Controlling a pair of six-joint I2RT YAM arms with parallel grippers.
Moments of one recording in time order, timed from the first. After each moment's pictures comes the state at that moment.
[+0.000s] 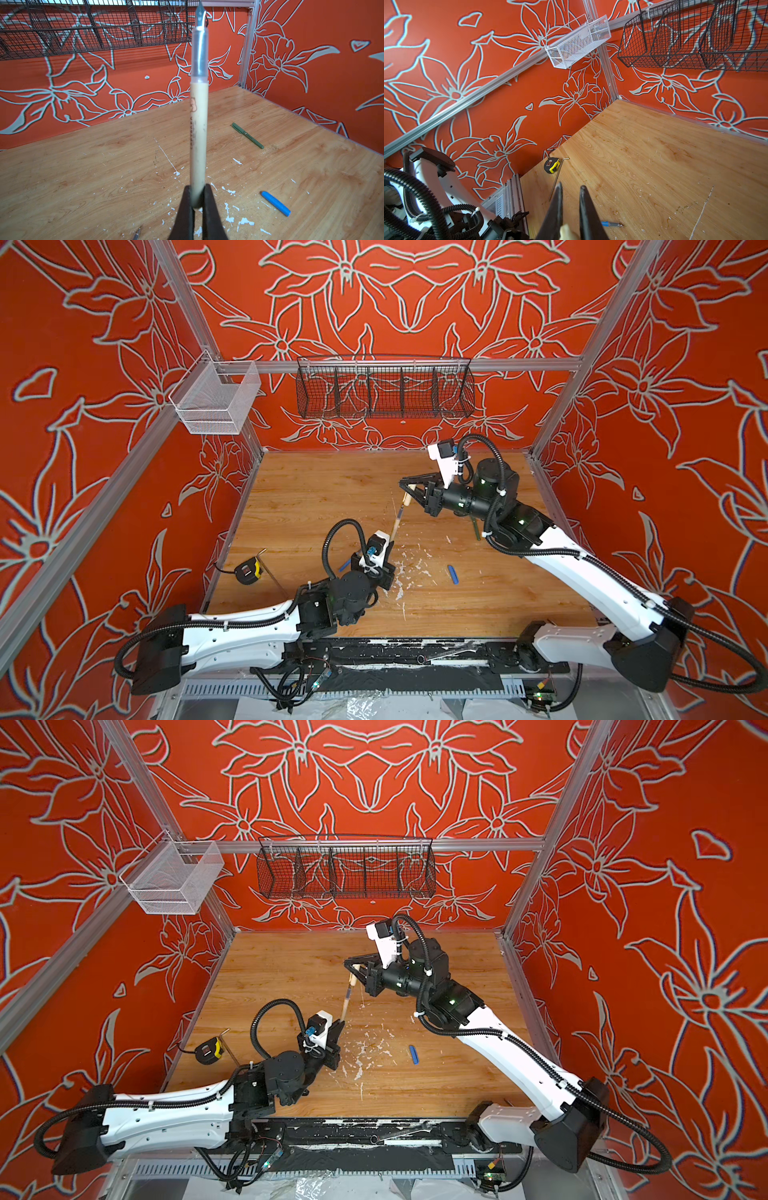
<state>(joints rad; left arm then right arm) -1.18 0.92 0.49 0.30 -0.75 -0.09 0.70 1.25 1.24 -0.09 -0.41 0.39</state>
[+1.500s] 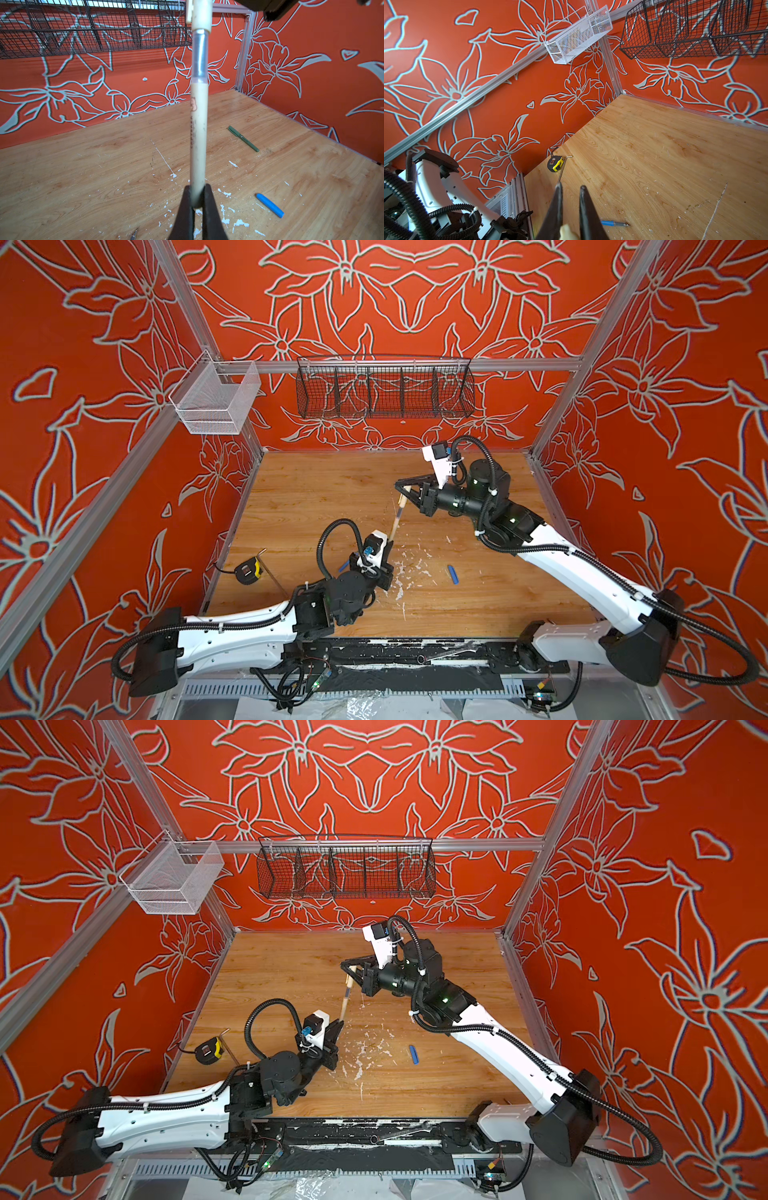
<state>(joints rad) -1.18 0.89 0.49 0.29 -0.72 -0.10 0.70 1.28 1.23 -0.05 -0.43 0.43</state>
